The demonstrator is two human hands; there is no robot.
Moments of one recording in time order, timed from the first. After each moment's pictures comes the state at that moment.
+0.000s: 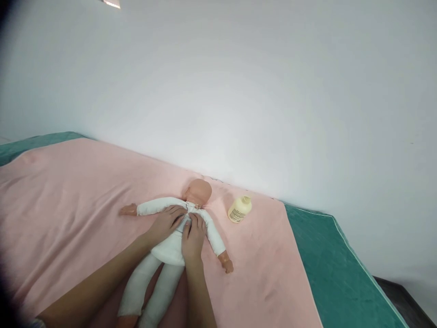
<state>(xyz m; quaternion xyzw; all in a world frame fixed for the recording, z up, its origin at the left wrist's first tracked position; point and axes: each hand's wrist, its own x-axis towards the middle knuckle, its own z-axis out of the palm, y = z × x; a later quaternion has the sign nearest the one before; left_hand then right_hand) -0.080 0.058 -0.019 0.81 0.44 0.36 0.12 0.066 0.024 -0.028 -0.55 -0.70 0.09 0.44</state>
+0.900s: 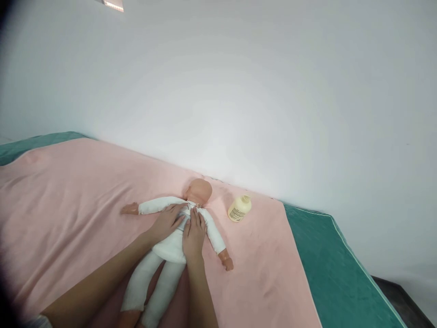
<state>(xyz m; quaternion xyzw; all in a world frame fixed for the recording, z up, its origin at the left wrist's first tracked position) -0.079 0.057 -0.025 0.79 0.46 0.38 0.13 0.067 0.028 -0.039 -0.57 -0.72 0.08 0.39</state>
